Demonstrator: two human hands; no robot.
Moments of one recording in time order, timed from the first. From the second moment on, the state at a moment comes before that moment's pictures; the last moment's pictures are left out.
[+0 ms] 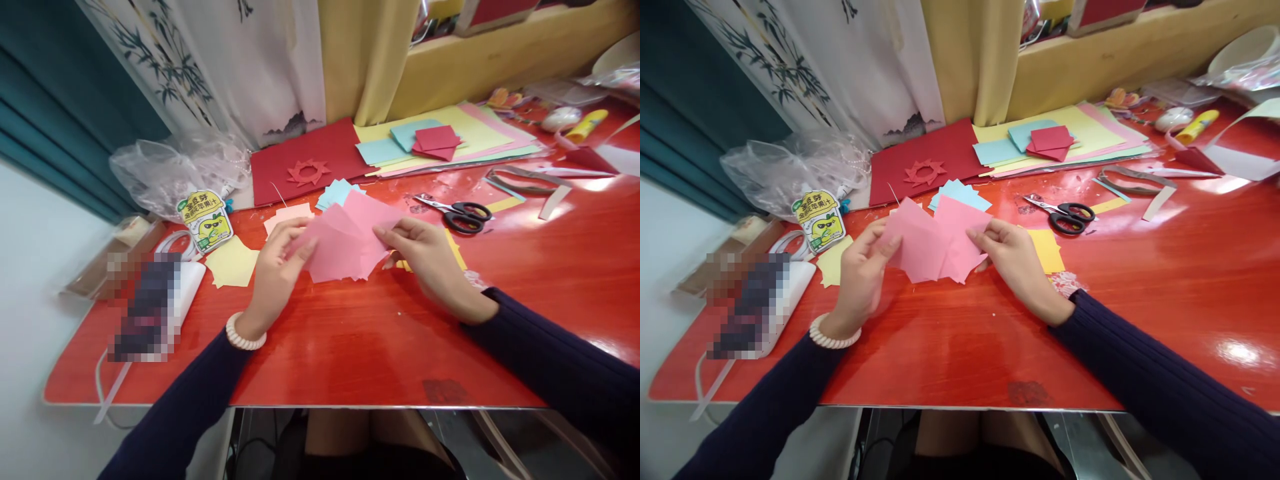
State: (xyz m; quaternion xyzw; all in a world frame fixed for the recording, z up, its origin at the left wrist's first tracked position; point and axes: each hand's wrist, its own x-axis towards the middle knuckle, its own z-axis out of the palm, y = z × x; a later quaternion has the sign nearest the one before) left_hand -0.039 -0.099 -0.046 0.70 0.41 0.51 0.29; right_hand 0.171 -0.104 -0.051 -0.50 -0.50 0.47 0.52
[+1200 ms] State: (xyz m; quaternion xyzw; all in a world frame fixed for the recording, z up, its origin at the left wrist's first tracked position) left_hand -0.019 -0.114 -0.069 0.72 0.35 0.46 0.38; right_hand 0.155 -0.122 -0.064 -0.47 -0.73 0.33 0.37
